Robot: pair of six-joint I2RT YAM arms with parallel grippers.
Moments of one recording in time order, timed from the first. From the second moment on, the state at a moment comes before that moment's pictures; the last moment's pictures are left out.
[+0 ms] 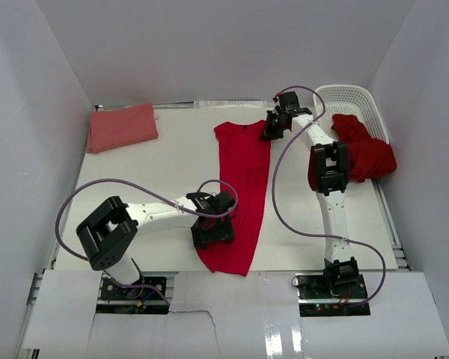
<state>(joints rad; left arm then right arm) -0.97 1.58 0.92 -0.70 -0.06 -1.15 0.23 2.54 2.21 -0.59 -0.32 0.36</state>
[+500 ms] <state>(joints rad) -1.17 1.63 0.99 -0.70 0.12 -1.24 0.19 2.59 2.24 -0.51 -0.49 0.44</state>
